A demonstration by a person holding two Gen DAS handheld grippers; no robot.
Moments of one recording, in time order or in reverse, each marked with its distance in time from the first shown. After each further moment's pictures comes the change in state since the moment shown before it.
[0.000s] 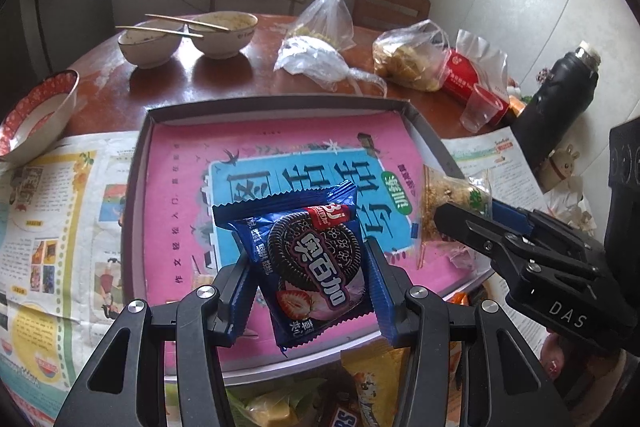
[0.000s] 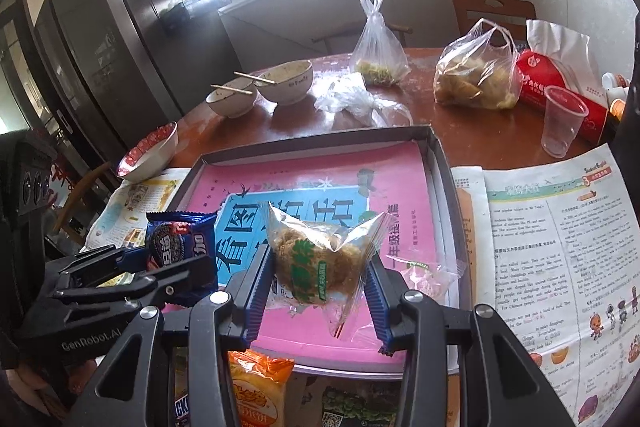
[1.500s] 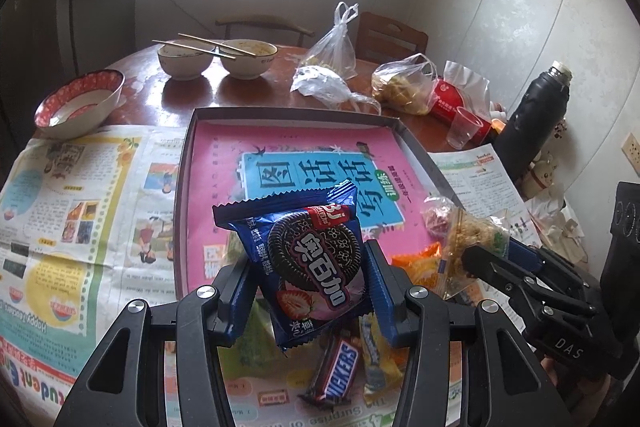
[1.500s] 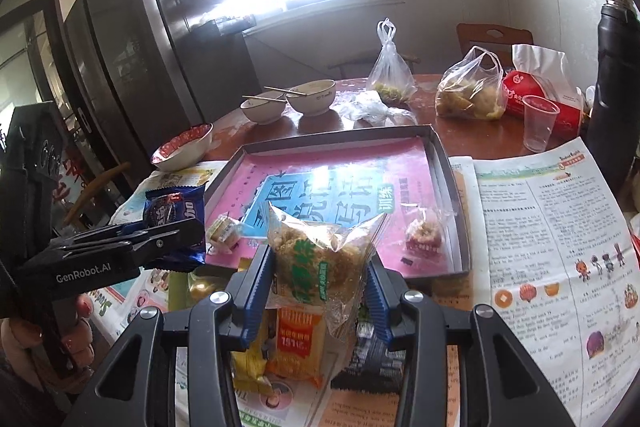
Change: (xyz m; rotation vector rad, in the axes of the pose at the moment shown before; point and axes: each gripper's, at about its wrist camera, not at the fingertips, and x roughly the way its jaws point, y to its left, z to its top) left arm -0.066 0.012 -0.049 -0.044 -0.143 -0.006; right arm -0.065 0.030 -0.058 -0.053 -0.125 0.020
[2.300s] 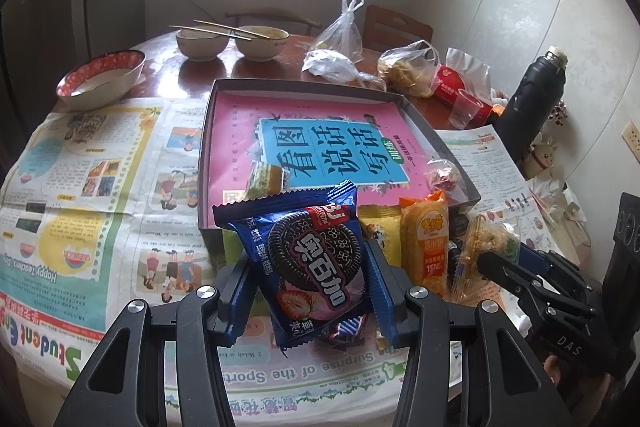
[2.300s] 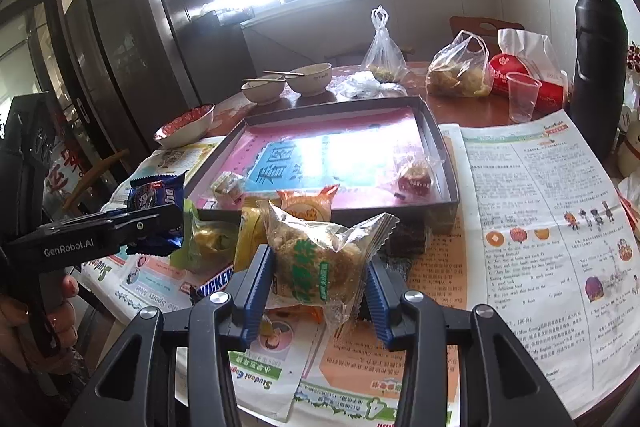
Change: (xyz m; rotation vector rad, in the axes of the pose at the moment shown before) left arm -0.025 0.006 -0.043 -0.002 0.015 0.024; right arm -0.027 0.006 -0.048 0.001 0.000 -0.026
